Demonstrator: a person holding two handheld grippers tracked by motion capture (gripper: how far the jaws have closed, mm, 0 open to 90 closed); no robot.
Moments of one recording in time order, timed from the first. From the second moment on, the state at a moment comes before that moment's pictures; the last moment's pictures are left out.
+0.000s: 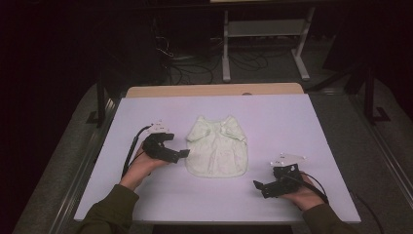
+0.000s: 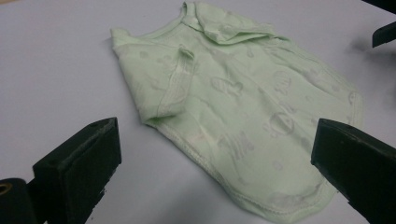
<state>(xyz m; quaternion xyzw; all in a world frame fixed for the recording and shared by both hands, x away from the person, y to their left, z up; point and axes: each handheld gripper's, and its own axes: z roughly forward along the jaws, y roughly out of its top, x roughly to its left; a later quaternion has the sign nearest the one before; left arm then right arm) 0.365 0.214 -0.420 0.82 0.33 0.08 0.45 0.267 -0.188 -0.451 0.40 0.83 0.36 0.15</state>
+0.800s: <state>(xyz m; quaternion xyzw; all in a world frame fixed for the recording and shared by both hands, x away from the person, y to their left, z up) 0.385 0.200 -0.416 0.83 0.32 0.09 0.44 0.267 -0.188 -0.451 0.40 0.83 0.36 0.15</state>
